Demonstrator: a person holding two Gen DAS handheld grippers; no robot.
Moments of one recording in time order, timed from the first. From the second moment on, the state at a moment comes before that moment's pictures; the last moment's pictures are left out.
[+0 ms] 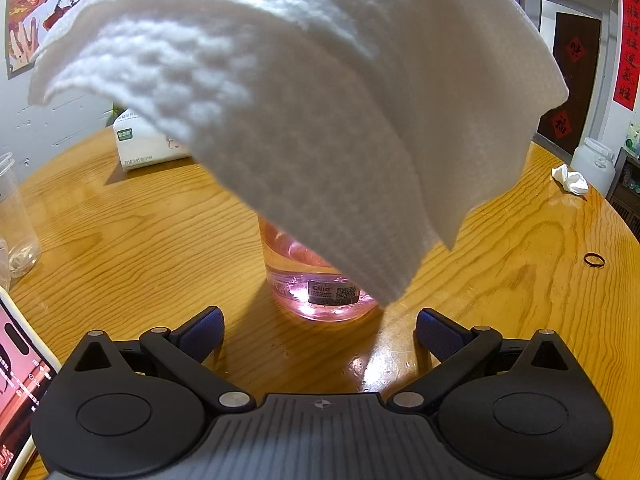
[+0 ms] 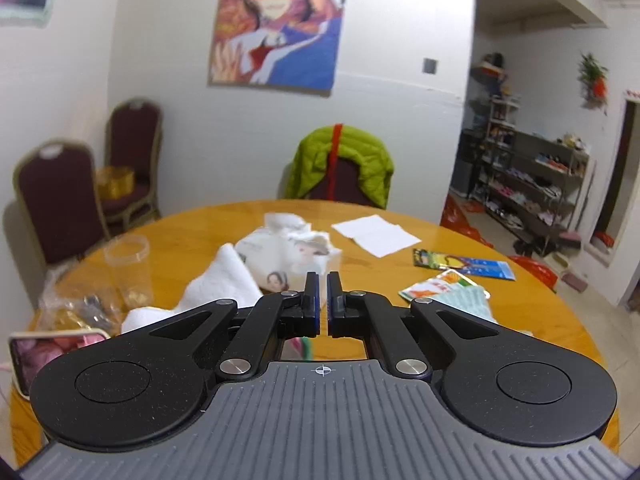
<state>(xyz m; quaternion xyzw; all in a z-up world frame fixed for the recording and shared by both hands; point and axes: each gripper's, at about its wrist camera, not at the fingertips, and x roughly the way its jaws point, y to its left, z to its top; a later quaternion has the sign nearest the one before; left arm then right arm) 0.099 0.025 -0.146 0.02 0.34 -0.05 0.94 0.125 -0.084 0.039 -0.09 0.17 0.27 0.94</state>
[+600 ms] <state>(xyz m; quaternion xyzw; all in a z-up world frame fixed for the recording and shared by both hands) 0.099 0.025 -0.146 0.02 0.34 -0.05 0.94 0.080 -0.128 0.014 -0.10 0.14 0.39 0.91</state>
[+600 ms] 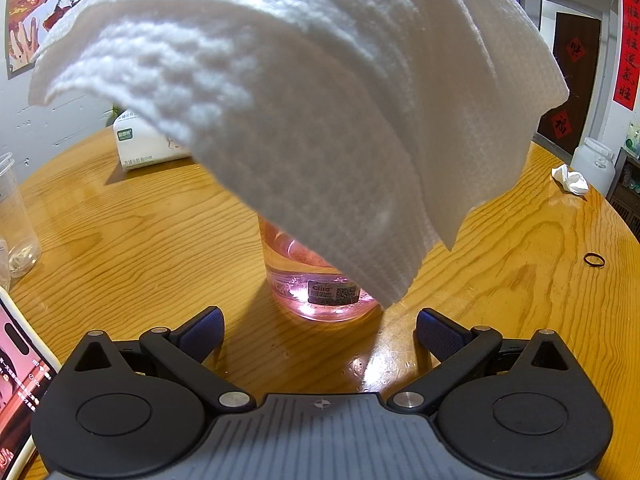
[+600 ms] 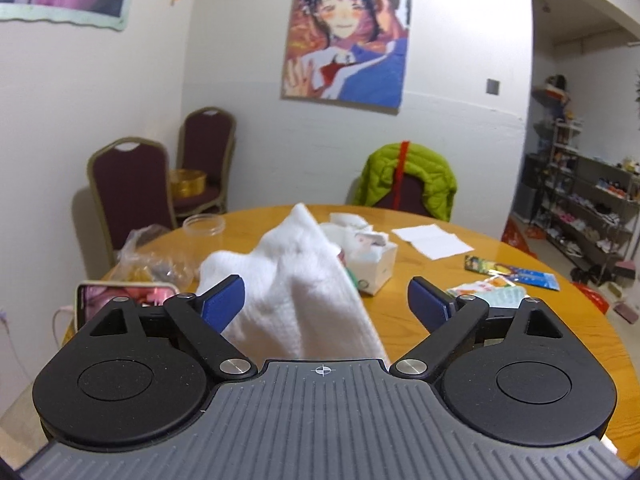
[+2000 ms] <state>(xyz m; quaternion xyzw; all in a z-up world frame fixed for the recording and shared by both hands) 0.100 0.022 -0.146 0.02 0.34 -0.05 0.94 0.085 -0.152 -0.044 0.02 0.16 0.39 0.91</state>
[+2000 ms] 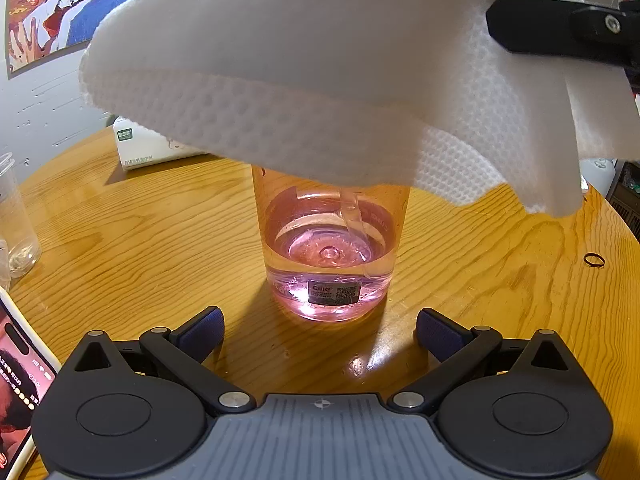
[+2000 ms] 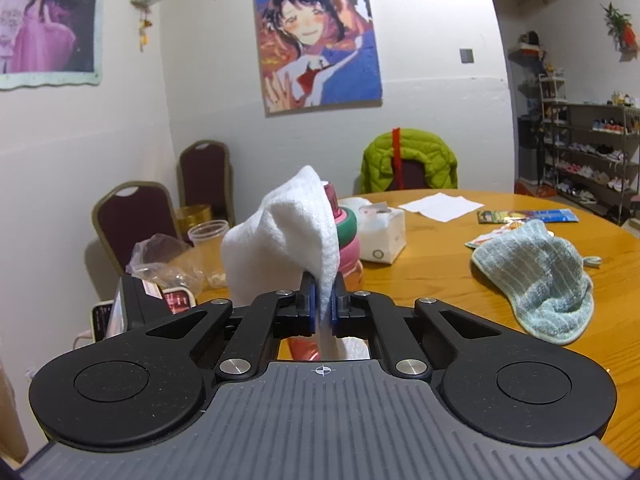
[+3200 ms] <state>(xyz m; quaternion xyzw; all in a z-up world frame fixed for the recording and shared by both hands) 0.102 0.026 -0.147 0.02 0.34 -0.05 0.94 0.095 -0.216 -0.068 0.02 0.16 0.24 0.96</state>
